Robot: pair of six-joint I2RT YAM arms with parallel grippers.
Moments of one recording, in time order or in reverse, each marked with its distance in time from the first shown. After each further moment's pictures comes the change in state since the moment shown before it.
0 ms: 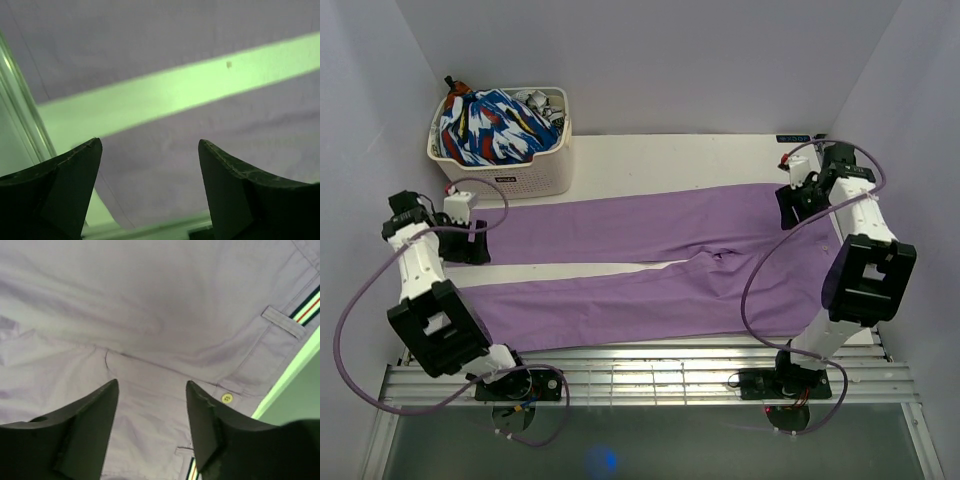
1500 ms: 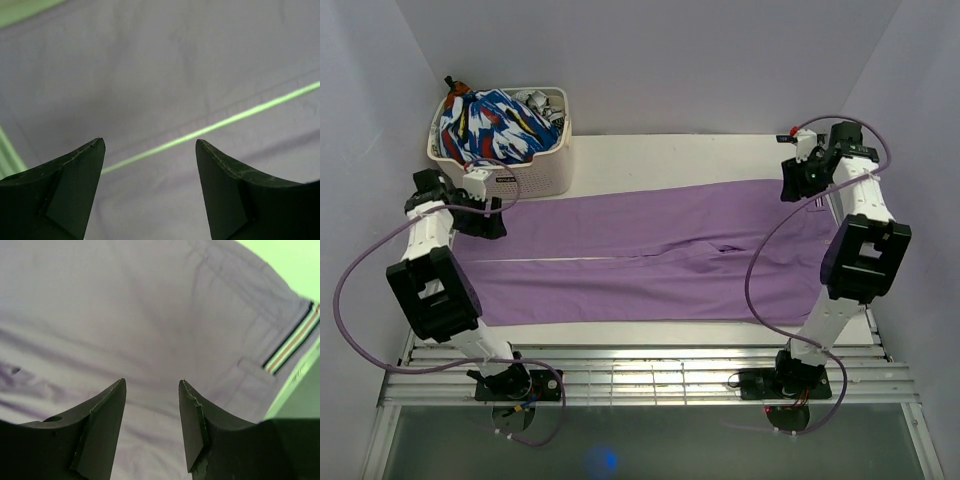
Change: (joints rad) left arm -0.112 0.159 0.049 0.177 0.073 -0.037; right arm -0.022 0.118 0.220 0.003 -0.126 0.041
